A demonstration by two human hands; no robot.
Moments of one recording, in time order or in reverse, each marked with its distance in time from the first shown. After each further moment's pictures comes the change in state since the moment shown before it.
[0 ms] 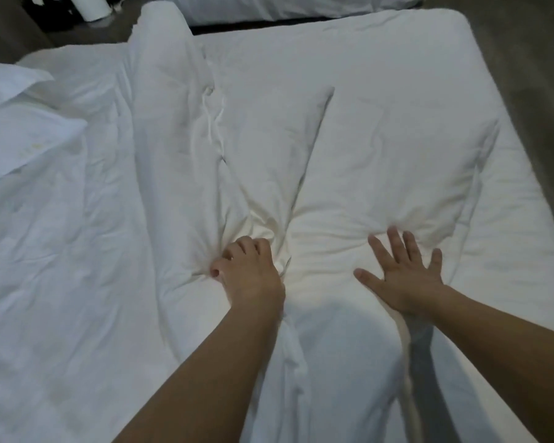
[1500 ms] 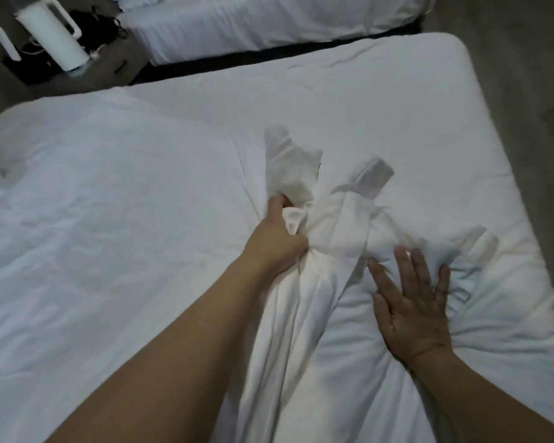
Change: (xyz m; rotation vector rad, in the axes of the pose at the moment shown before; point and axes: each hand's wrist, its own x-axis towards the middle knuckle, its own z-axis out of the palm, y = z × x) left_hand 0.250 0.207 -0.147 -1.064 -0.109 0.161; right_hand 0.230 0.150 -0.048 0.157 0.922 -0.266
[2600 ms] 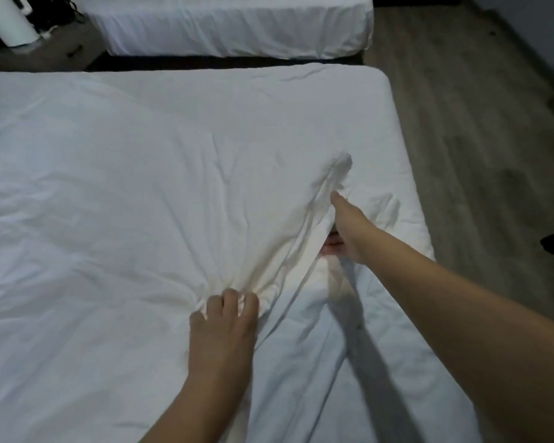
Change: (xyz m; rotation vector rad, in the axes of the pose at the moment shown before) left_hand -0.207 -0.067 0.045 0.914 0.090 0.237; right_hand 0.081 -0.067 -0.150 1.072 -0.519 1.060
